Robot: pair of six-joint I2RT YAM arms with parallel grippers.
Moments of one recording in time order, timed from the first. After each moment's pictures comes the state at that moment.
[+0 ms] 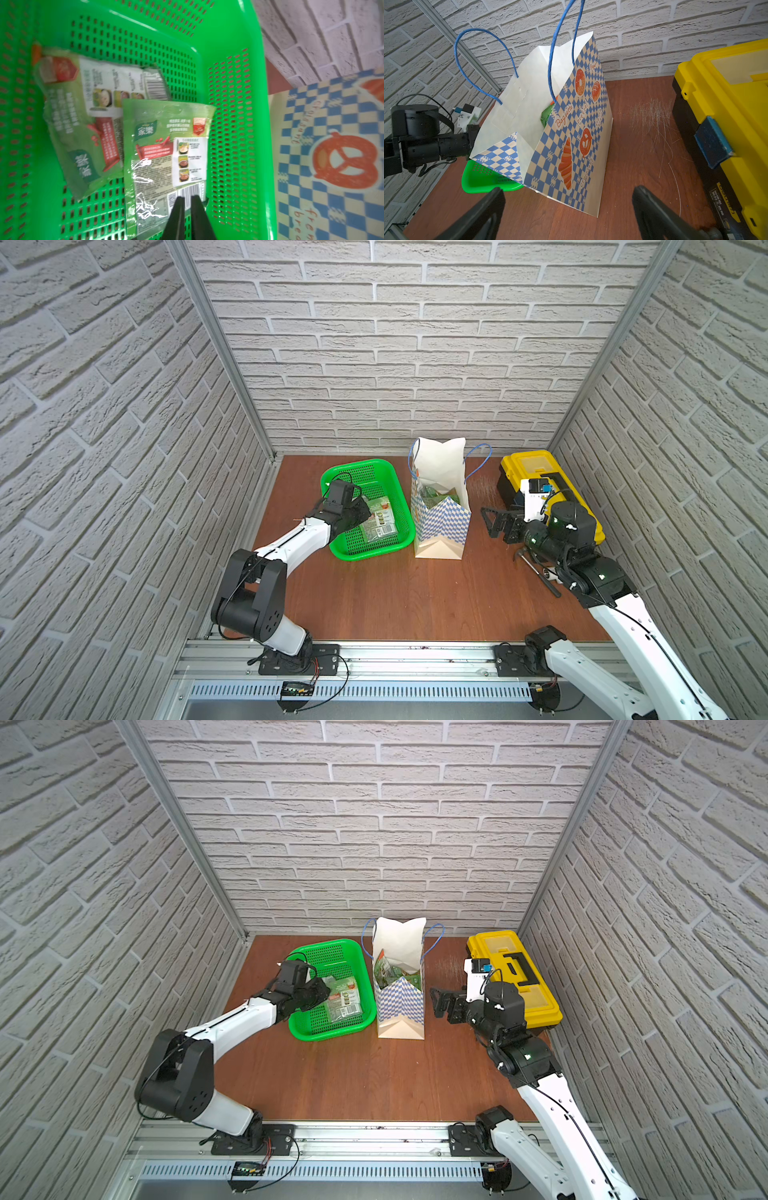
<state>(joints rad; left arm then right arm) -0.23 1.54 0.93 -0.21 0.13 -0.79 0.28 0.79 0.96 -0.58 -0.06 0.35</state>
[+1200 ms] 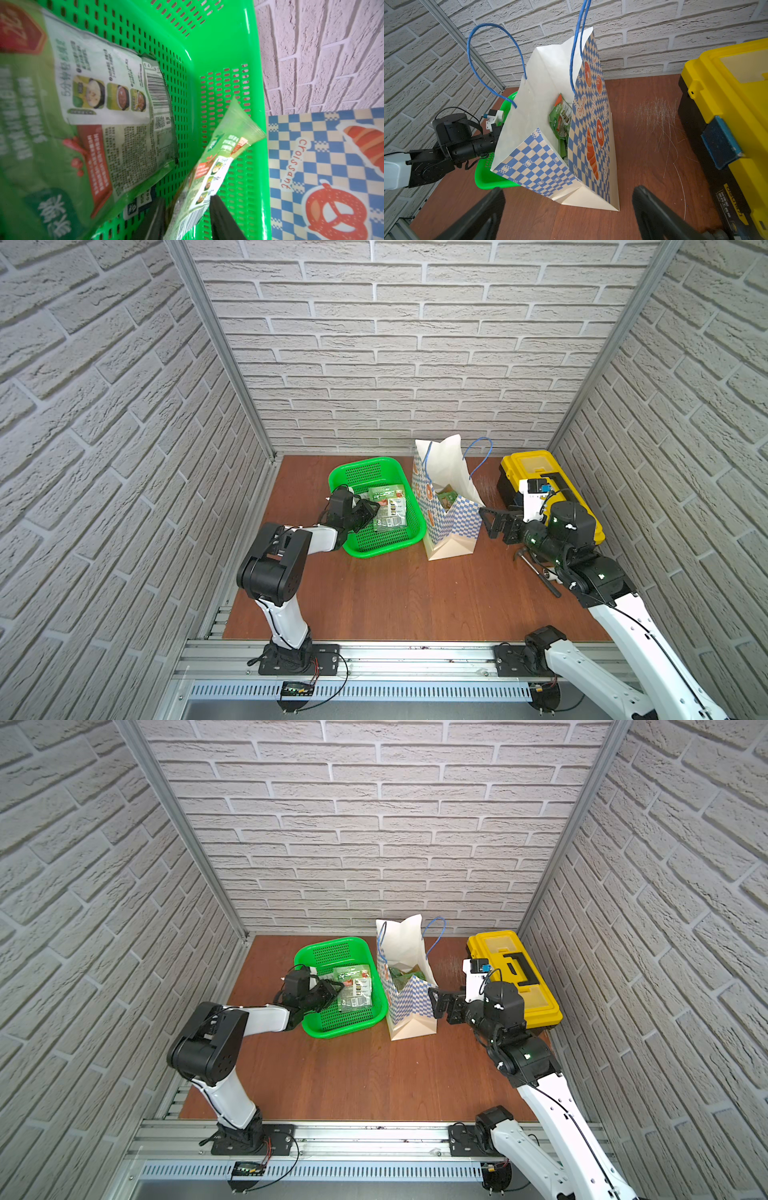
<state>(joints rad) -0.21 1.77 0.79 0.44 0.35 -1.03 0.27 0.79 0.96 -0.58 -0.08 0.35</state>
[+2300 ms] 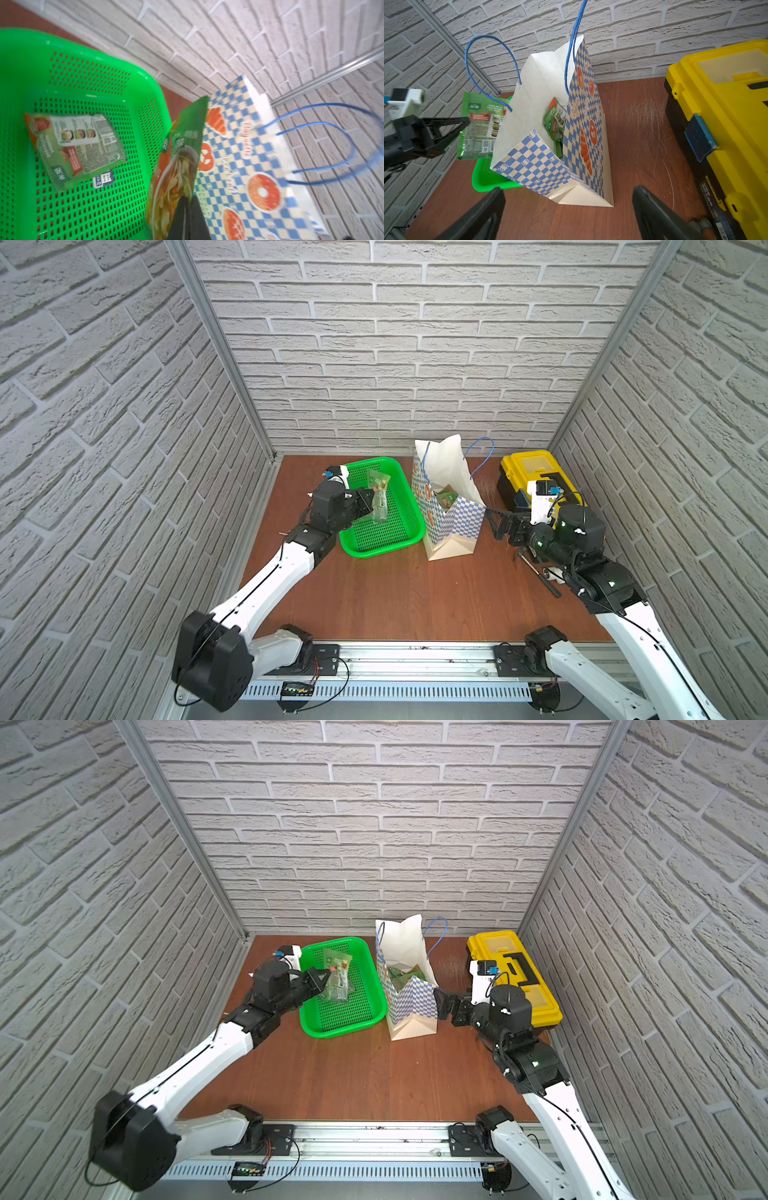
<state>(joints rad) -0.35 1.14 0.89 -0.09 0.11 -0.79 0.26 0.75 0.99 -0.64 -0.04 0.36</state>
